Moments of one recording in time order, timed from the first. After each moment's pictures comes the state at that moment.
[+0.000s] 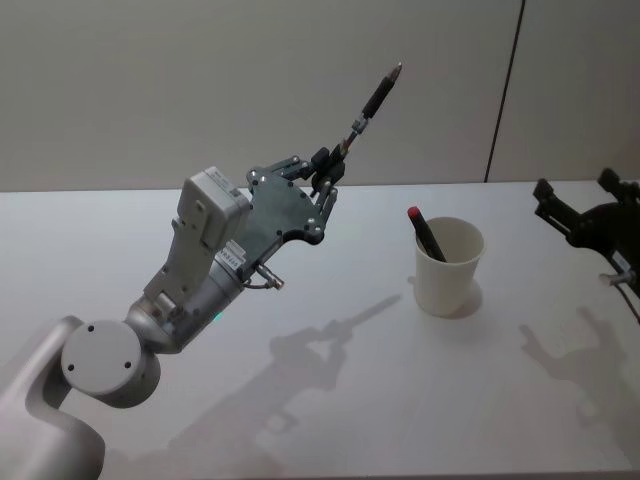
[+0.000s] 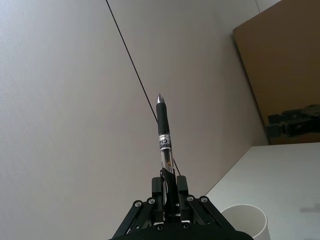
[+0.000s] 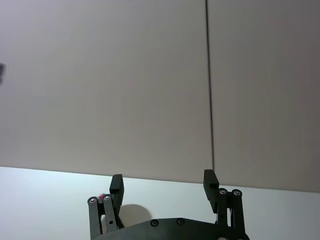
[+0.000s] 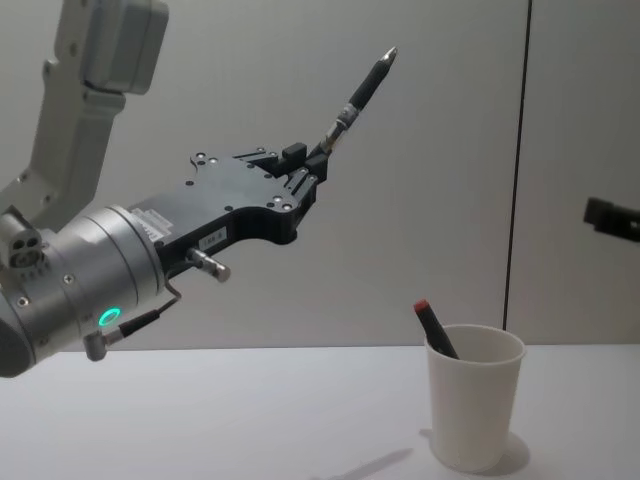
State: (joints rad) left arm -0.38 0.31 0.37 -1.34 -0.17 -0.41 -0.38; right arm 0.14 0.23 -0.05 -1.57 0.35 0.03 0.29
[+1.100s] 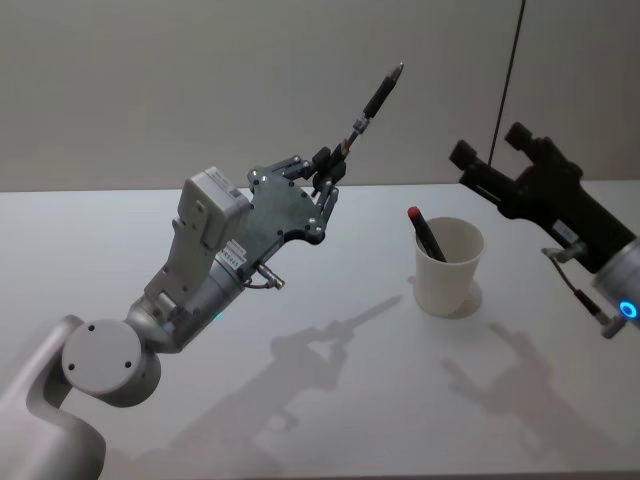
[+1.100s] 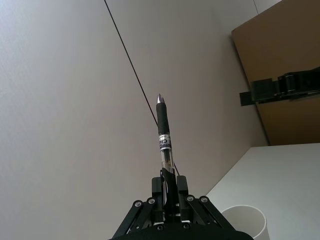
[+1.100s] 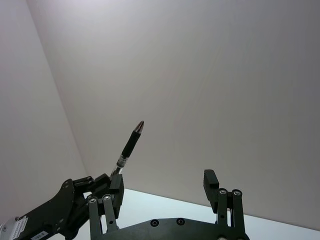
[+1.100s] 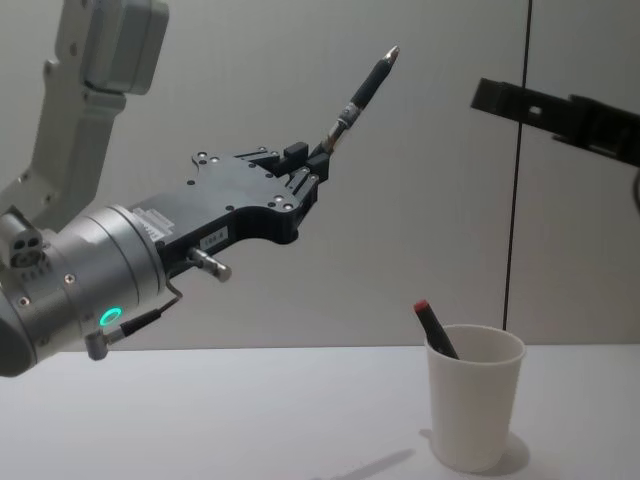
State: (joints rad) left arm -0.38 0.31 0.37 -1.34 -0.17 -0.41 -0.38; right arm 0.17 0.19 -0.11 -1.68 0.50 0.11 0.49
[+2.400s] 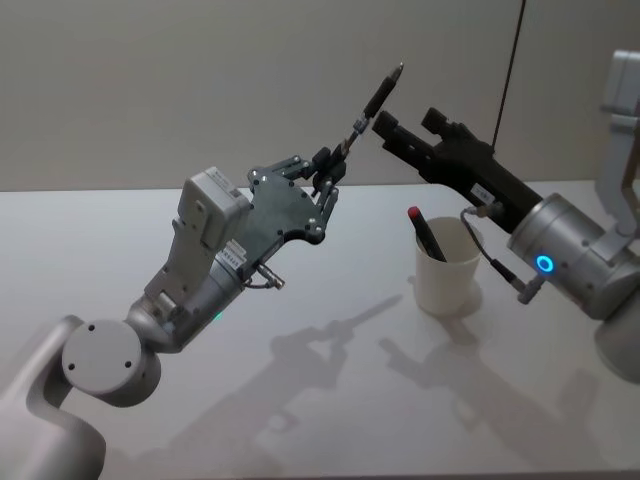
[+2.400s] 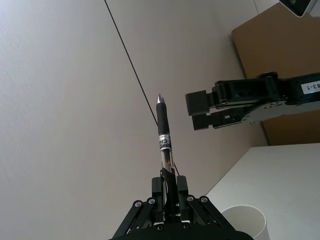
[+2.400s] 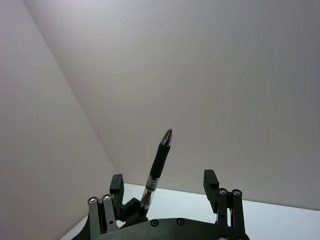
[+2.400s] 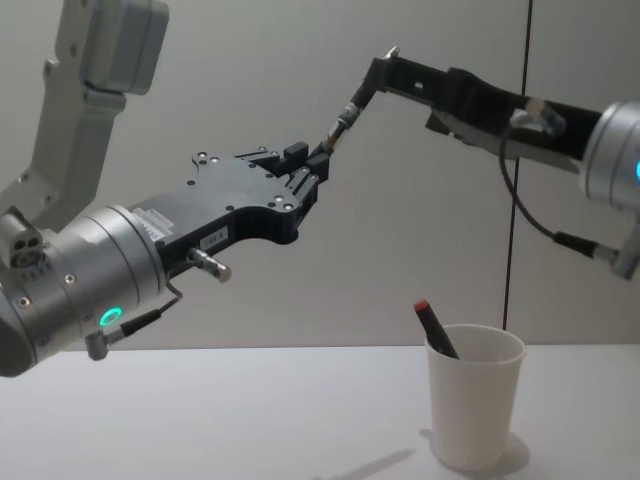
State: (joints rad) left arm -0.38 0.31 0.37 -1.34 -0.17 -0.41 -0.38; right arm 0.32 0.08 -0.19 -1.56 0.59 0.25 0.44
